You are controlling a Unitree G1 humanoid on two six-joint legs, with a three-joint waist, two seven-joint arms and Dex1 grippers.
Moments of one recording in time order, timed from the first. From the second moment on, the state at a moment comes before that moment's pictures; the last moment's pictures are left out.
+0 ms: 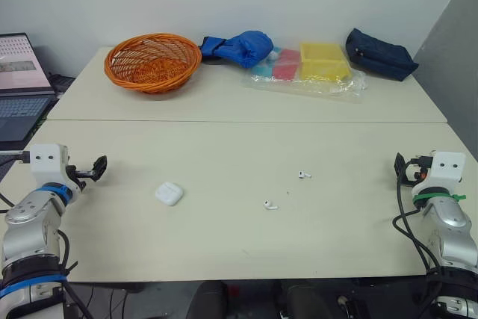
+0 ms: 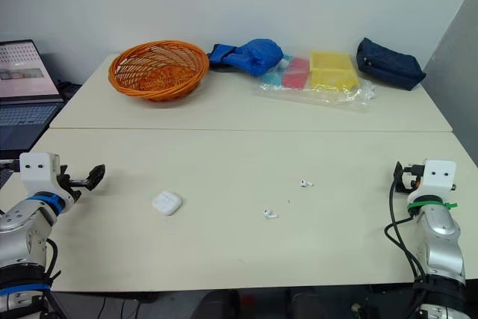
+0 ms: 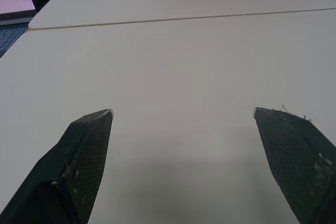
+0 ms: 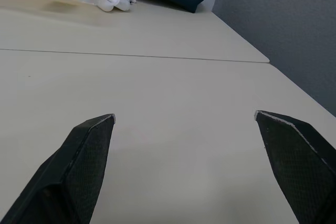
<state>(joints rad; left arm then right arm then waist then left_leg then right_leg) -0.28 0.72 0.45 0.51 -0.29 0.19 -0.44 -0.18 -0.44 -0.39 0.20 0.17 0.11 0.13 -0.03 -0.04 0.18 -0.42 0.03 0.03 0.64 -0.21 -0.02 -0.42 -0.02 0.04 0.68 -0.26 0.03</state>
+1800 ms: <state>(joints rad) 0.15 0.85 0.35 -0.24 -0.47 0.55 -0.89 -0.56 -0.46 0.23 -0.19 0.53 0.52 1.10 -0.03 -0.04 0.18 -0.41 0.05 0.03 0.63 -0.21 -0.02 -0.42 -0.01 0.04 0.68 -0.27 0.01</state>
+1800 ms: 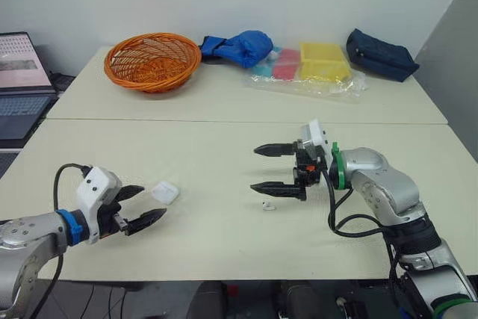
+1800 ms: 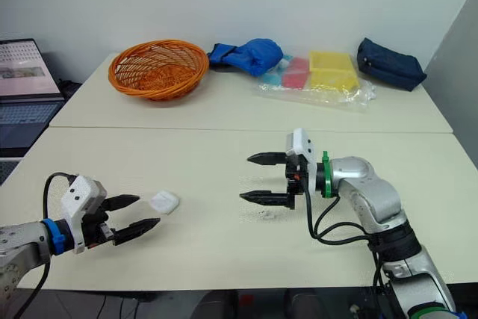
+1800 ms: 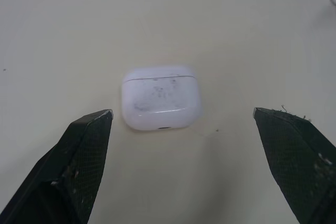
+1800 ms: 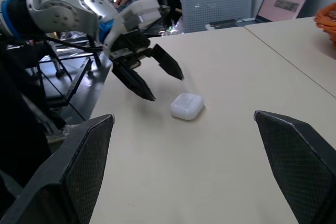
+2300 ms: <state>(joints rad) 0.06 0.81 0.21 -0.12 -0.38 0.45 -0.90 -0.58 -0.48 0.18 -0.27 0.61 0.69 1.06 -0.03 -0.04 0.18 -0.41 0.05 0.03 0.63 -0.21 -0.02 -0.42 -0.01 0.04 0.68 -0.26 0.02</state>
